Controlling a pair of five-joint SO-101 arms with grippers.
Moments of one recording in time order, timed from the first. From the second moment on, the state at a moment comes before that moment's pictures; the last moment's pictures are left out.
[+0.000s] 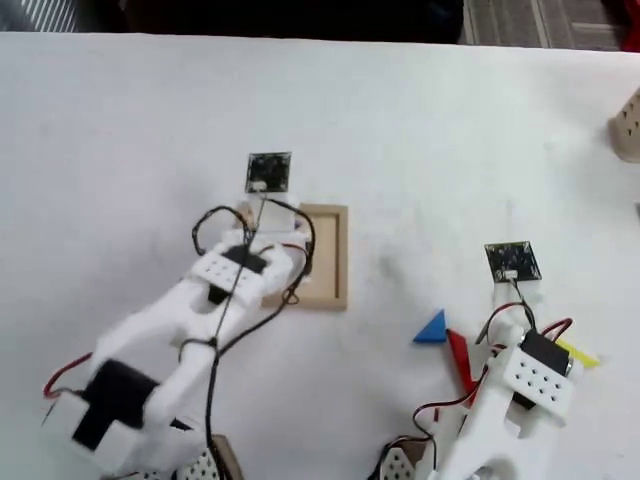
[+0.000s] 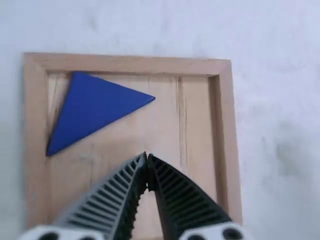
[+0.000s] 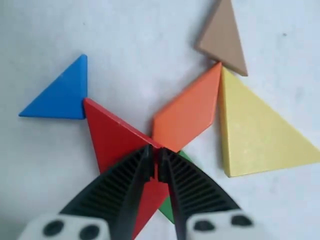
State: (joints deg) left arm 21.9 -4.7 48.2 24.5 25.1; right arm 29.0 -49.7 74.5 58.4 39.3
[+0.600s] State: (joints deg) left arm 9.9 11.6 33.6 24.5 25.2; right arm 29.0 -49.7 74.5 58.4 39.3
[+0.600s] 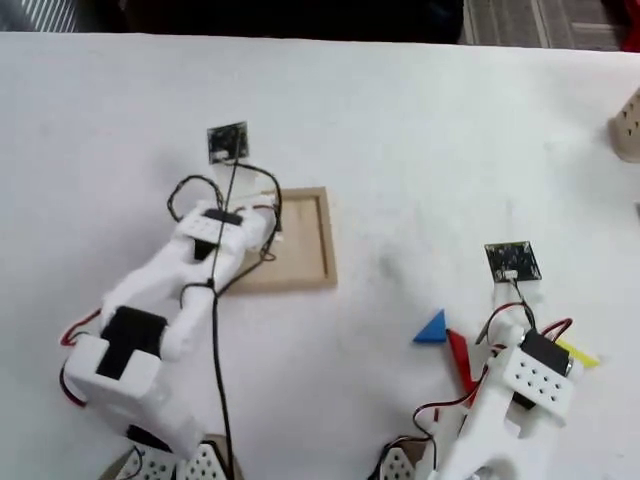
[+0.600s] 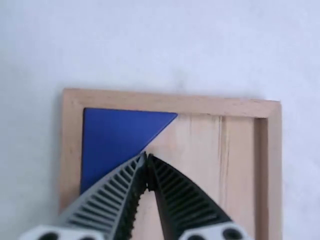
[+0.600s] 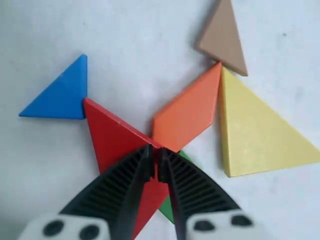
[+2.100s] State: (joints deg) left arm -5.6 21.6 17.6 39.2 24.1; right arm 29.0 -49.7 75.0 58.3 39.3
